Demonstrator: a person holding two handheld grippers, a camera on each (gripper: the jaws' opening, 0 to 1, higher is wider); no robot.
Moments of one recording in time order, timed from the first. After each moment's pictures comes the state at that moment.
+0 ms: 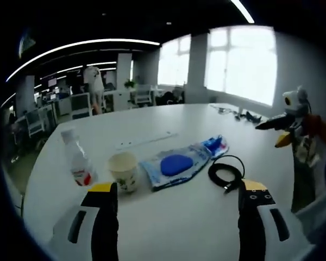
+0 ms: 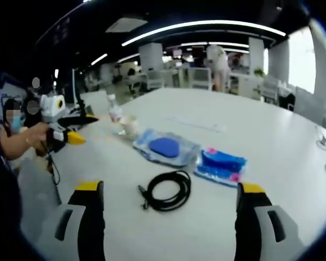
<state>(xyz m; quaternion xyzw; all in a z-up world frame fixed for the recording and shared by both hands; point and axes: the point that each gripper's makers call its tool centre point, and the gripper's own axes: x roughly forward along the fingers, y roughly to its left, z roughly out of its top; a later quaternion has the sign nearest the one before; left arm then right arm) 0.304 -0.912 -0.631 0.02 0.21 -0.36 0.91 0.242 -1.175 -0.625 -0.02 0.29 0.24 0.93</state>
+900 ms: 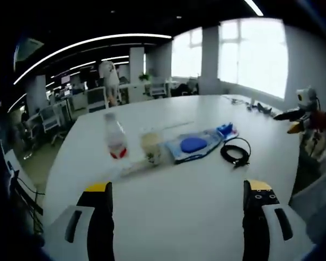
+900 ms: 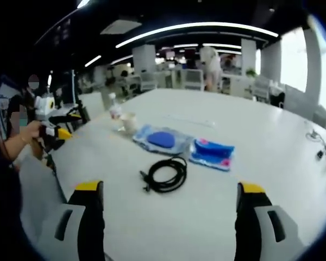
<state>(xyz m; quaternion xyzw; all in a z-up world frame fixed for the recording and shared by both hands) 0.258 -0.838 -0.630 0.05 0.23 -0.30 0.92 0.190 -1.193 -0.622 -0.02 0.28 0.21 0.94</state>
